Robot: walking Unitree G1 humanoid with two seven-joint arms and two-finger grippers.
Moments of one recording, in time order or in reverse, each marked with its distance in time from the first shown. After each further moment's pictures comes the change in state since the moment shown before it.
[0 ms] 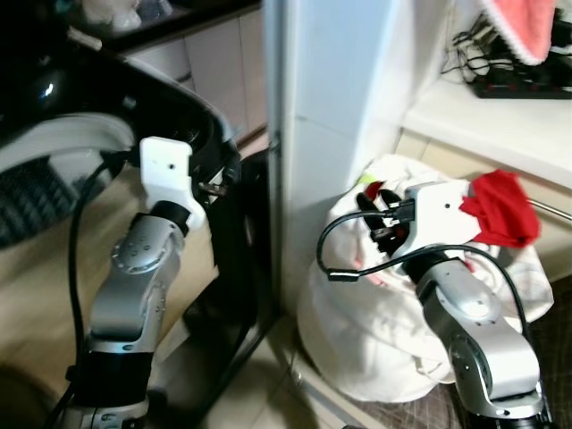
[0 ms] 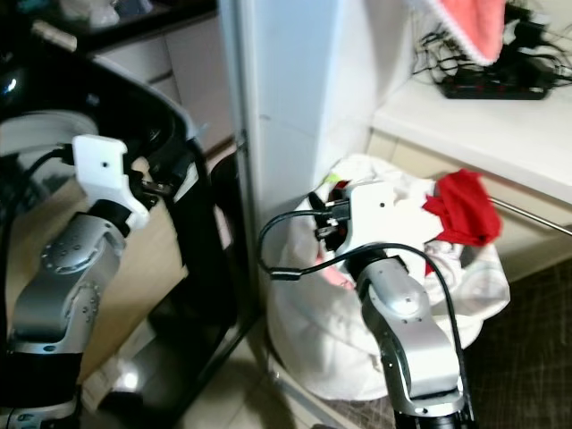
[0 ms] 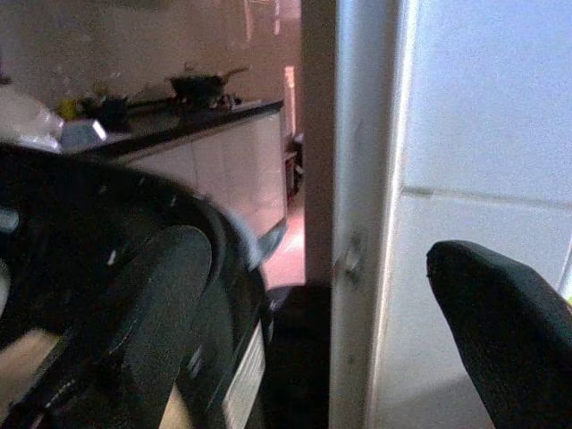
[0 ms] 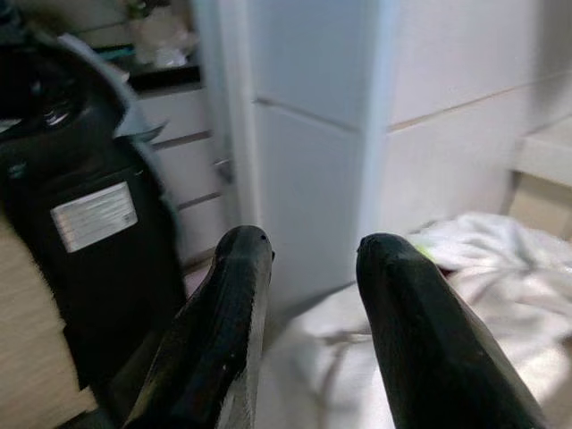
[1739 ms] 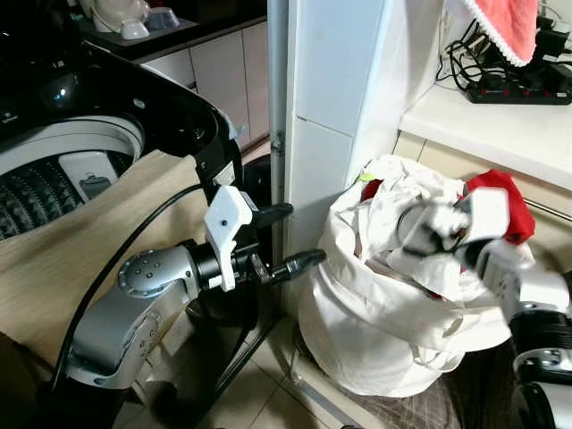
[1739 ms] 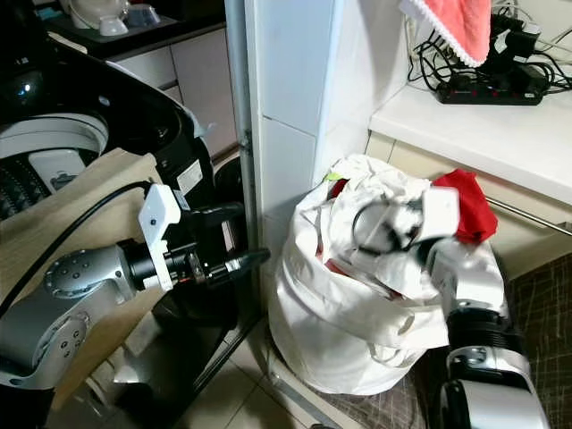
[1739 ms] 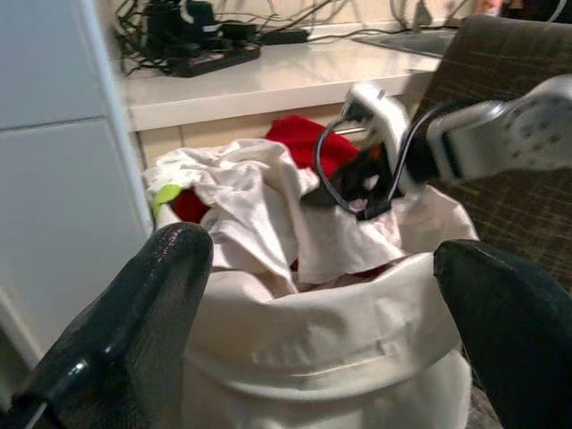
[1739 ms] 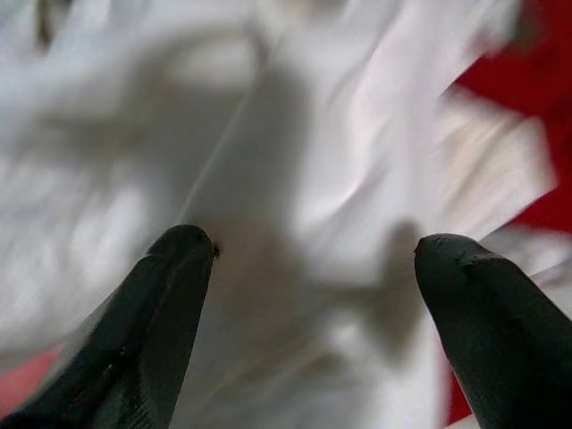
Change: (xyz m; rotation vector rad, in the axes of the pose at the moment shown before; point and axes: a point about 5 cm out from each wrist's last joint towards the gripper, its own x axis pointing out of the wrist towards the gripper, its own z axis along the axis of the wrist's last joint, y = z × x) left arm -0.043 -0.059 -0.006 -0.025 0.137 -0.884; right arm 0.026 -0.139 -0.080 0.153 0.509 -0.260
